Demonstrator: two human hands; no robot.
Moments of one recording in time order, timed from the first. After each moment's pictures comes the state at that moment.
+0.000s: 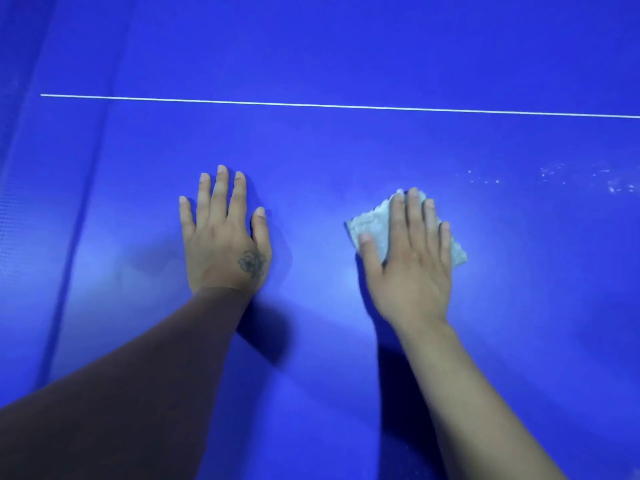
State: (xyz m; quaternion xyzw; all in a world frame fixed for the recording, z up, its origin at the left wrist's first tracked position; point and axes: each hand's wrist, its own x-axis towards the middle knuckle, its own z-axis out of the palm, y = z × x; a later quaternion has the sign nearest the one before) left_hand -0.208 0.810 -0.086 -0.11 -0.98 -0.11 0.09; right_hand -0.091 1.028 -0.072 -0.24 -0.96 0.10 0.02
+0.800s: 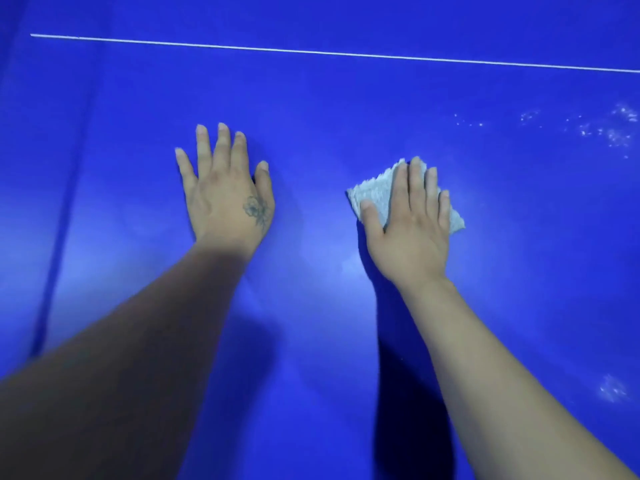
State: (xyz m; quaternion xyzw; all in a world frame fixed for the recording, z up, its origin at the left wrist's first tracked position) left_hand -0.173 0.801 -0.062 -0.12 -0.99 -0.09 0.02; right_hand -0.041 1.014 -0.075 -0.26 -0.96 0.08 0.01
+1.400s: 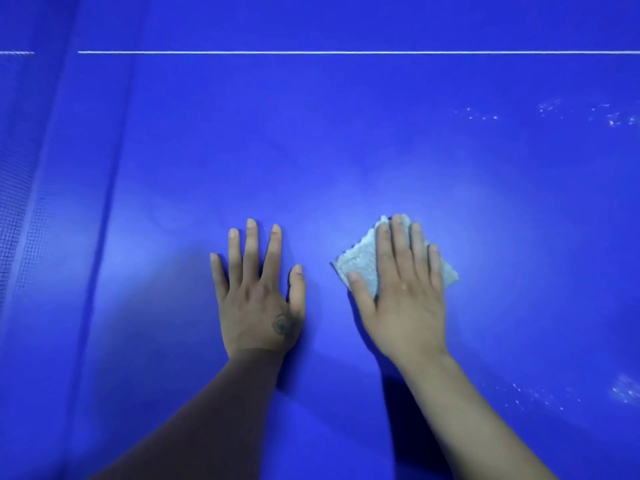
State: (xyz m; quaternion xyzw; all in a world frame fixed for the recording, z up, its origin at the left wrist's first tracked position) left_hand -0.019 0.777 -0.076 -0.11 -0.99 -0.08 0.02; right_hand 0.048 0.972 -0.062 -0.16 -0.98 0.10 -0.02
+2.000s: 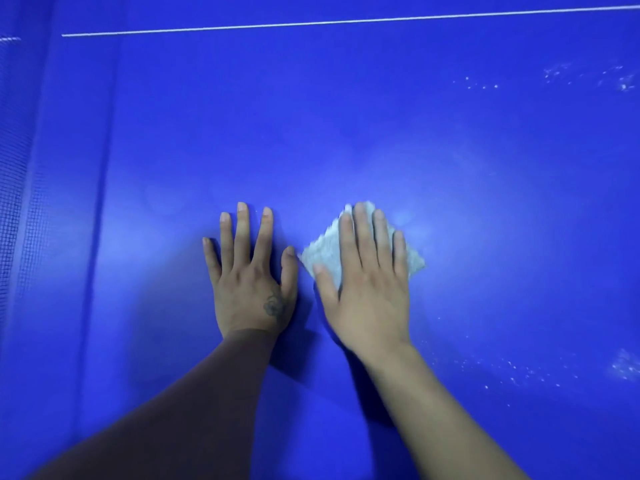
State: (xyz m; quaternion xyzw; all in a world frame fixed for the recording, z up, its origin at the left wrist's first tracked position) left_hand -0.020 0.778 -0.072 -0.10 -0.99 -0.10 -0.01; right_hand 0.046 0.935 -0.058 -0.16 -0.98 0.13 -0.03
